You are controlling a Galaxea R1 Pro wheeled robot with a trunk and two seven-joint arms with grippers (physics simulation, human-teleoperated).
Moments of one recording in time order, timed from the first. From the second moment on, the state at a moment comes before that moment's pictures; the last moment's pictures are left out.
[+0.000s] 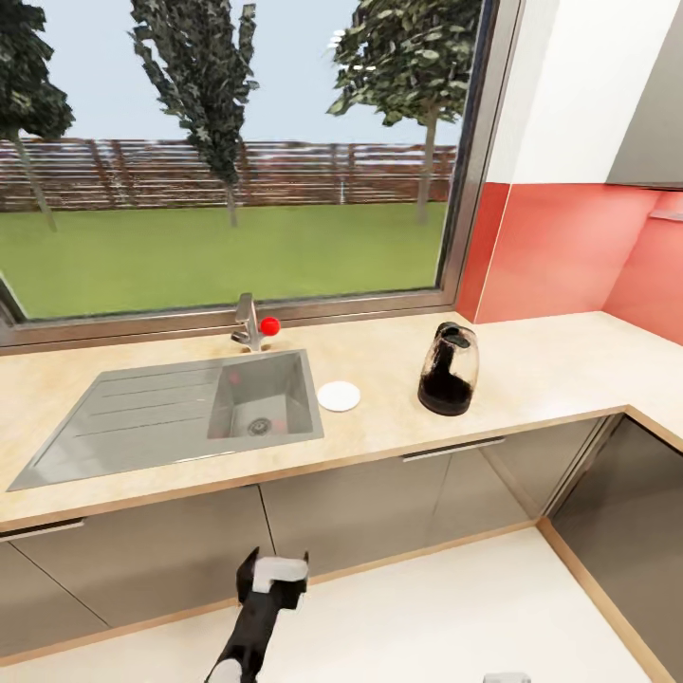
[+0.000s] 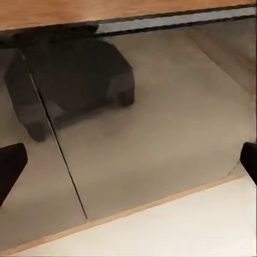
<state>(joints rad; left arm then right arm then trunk) -0.13 -0.05 -0.36 -1.09 0.06 -0.12 0.25 -0.32 -0.05 0.12 -0.24 -0.08 -0.02 0.00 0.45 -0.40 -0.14</state>
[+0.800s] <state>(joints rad) -0.39 -0.06 -0.42 -1.58 0.04 0.15 0.25 -0.32 0.04 0.12 -0.44 -0.09 -0.15 0.00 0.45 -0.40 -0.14</state>
